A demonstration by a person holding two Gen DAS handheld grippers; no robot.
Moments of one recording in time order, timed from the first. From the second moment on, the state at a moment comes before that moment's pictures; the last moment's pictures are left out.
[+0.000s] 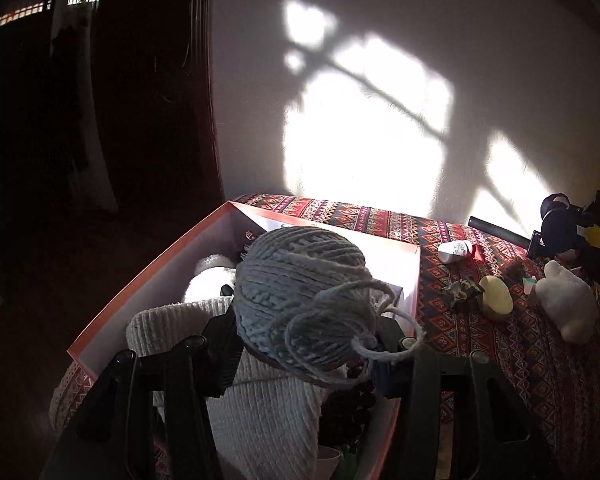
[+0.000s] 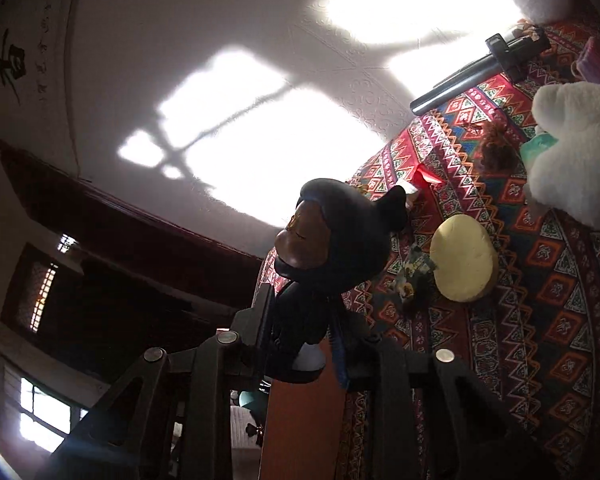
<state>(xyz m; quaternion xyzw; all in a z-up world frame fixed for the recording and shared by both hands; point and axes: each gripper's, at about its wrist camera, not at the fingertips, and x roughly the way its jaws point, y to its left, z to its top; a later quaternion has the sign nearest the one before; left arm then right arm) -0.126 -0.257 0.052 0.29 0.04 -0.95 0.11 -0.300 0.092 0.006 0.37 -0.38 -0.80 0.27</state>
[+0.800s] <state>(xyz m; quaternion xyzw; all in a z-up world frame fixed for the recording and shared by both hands) -0.105 -0.378 0.056 0.27 0.18 -0.93 0.17 -0.222 -0.157 0.105 0.30 0.03 -0.90 0.31</state>
